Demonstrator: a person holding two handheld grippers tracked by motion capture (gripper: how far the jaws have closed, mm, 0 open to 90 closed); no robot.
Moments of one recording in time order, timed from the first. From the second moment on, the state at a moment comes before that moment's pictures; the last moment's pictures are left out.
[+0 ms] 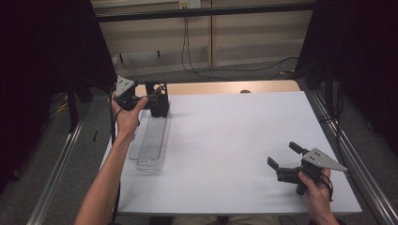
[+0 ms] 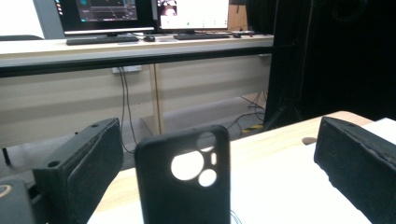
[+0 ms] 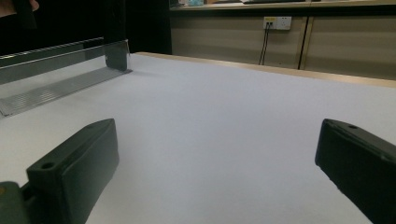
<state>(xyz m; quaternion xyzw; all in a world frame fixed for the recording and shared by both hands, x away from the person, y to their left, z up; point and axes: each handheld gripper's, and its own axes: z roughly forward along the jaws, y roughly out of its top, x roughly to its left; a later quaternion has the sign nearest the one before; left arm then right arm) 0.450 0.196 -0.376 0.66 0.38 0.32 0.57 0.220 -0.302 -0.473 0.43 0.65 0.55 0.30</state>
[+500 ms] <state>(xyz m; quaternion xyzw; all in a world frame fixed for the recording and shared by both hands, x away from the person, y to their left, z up) 0.423 0.194 -0.386 0.66 0.37 0.30 0.58 0.220 -0.300 -0.471 0.43 0.65 0.55 0.31</state>
